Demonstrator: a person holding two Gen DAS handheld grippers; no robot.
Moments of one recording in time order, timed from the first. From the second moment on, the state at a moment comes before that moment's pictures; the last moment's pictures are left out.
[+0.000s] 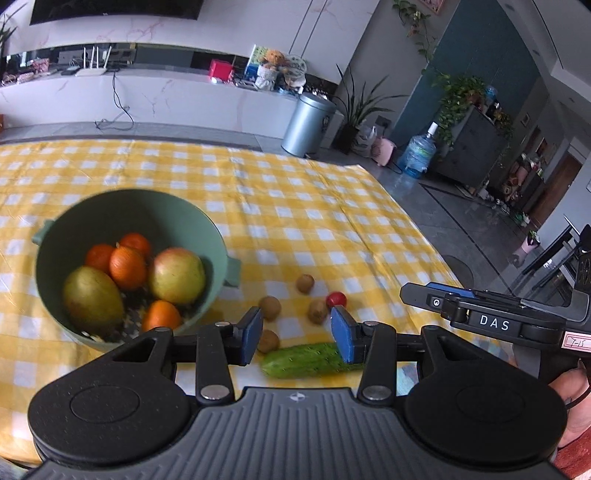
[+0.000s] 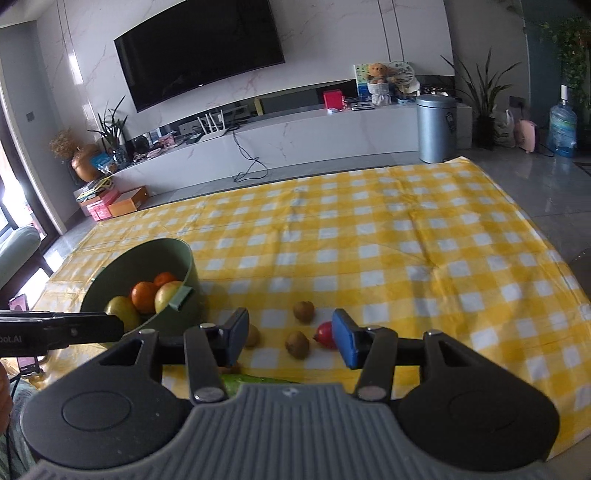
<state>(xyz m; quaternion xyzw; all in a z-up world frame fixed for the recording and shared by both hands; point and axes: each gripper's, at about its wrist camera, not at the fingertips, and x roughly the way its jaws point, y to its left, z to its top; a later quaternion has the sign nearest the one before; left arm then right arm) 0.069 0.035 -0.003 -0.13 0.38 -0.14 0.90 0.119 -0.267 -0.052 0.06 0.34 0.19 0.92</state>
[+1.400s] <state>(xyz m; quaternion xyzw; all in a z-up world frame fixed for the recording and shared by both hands) 0.133 0.014 -0.099 -0.16 0.47 -0.08 0.87 0.194 -0.205 -0.135 0.01 0.43 0.18 0.89</state>
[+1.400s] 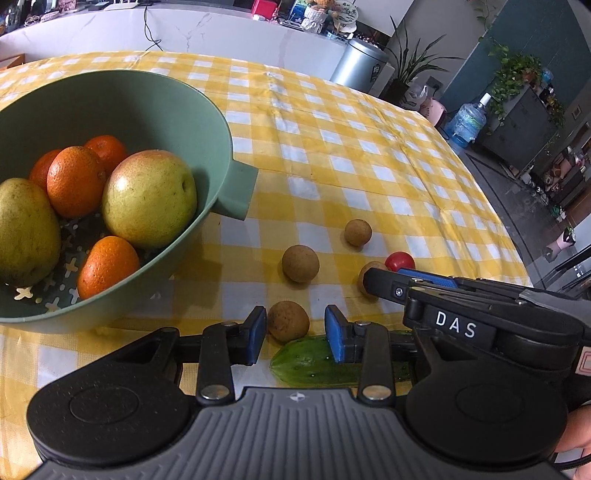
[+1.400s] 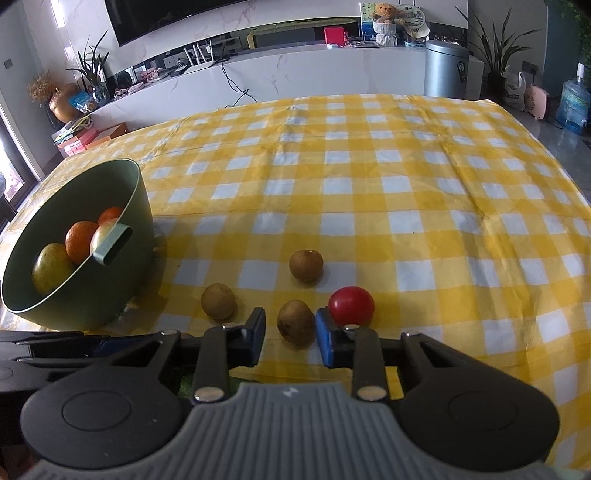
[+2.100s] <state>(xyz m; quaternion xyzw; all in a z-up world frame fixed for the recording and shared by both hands) 0.144 0.014 -0.105 -0.18 0.48 -0.06 0.86 0.200 -0.205 -0.141 0.01 0.44 0.17 0.88</state>
